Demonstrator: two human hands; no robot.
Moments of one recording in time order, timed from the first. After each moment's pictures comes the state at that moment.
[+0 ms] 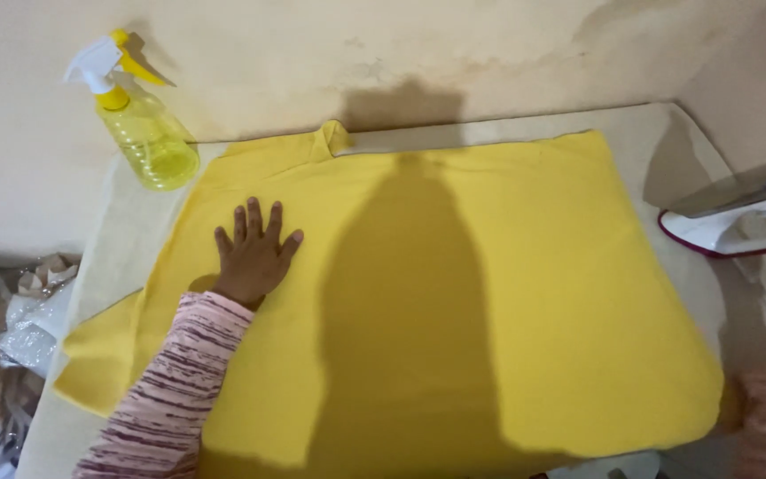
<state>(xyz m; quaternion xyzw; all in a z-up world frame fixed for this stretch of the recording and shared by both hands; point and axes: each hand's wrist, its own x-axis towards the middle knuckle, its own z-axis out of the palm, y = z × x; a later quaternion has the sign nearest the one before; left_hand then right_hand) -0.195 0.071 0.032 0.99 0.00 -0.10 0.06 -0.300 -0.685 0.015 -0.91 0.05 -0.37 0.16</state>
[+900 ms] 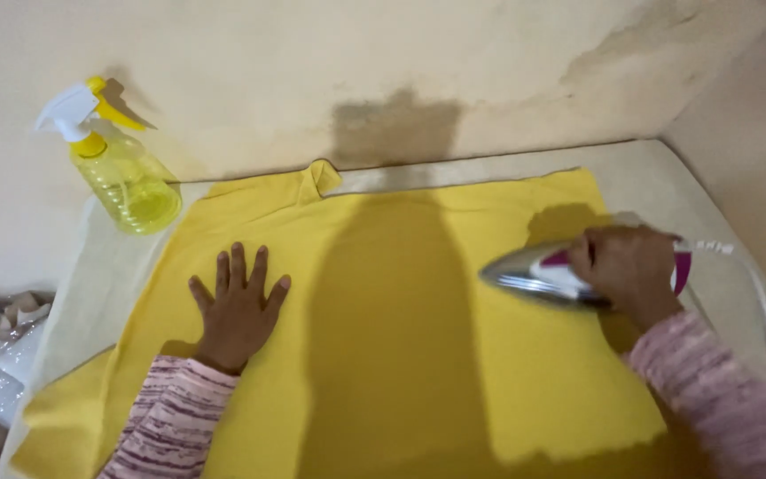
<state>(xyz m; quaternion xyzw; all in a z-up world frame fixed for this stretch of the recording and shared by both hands) -0.193 0.069 0.010 0.99 0.03 0.01 0.10 -0.181 -0.480 0.076 -0.96 -0.08 -0.21 -0.14</state>
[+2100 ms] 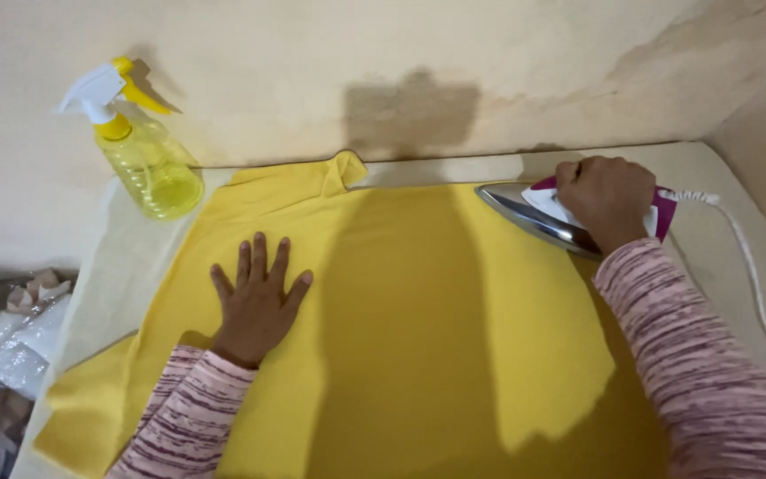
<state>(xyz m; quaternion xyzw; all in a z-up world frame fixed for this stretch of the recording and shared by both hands) -0.192 0.075 0.003 0.99 0.00 0.03 0.10 -0.080 -0.387 0.119 -0.98 0.12 -0.10 -0.15</state>
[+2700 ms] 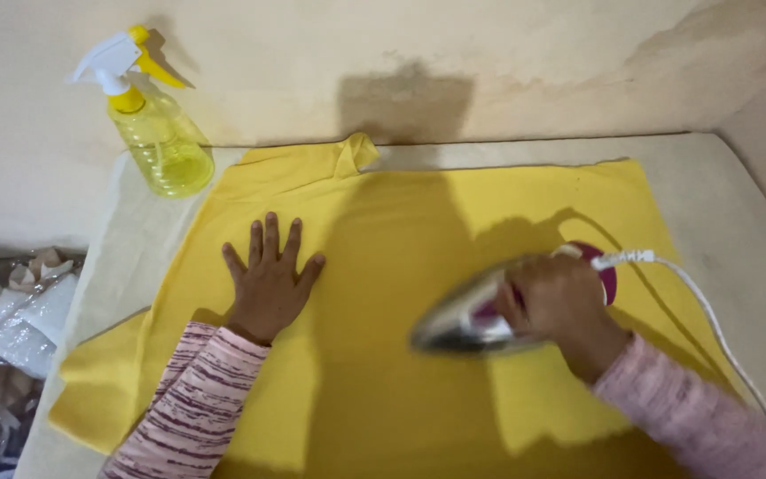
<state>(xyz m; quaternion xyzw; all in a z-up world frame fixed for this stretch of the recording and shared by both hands) -0.203 0.071 0.037 0.99 -0.01 -0.04 0.10 -0.214 -0.323 0.072 -0.92 -0.30 -0.26 -0.04</state>
